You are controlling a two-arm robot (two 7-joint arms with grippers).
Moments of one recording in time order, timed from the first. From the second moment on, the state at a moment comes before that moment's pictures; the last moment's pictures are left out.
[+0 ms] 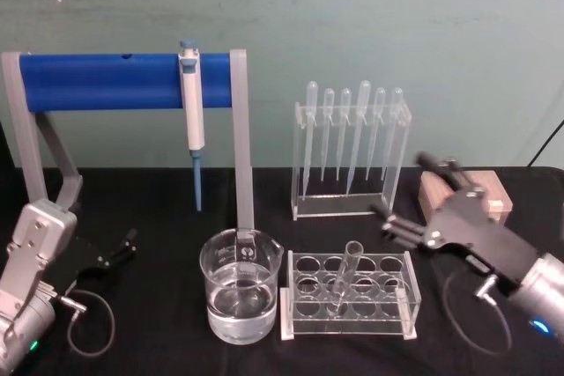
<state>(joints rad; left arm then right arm) -0.20 0.60 0.45 -1.41 -0.25 -0.12 0.03 0.13 0.58 -0.29 -1.63 0.42 -0.33 0.47</state>
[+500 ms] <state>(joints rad) -0.20 0.60 0.45 -1.41 -0.25 -0.12 0.03 -0.02 0.49 -0.16 -1.62 0.28 -0.17 0.13</state>
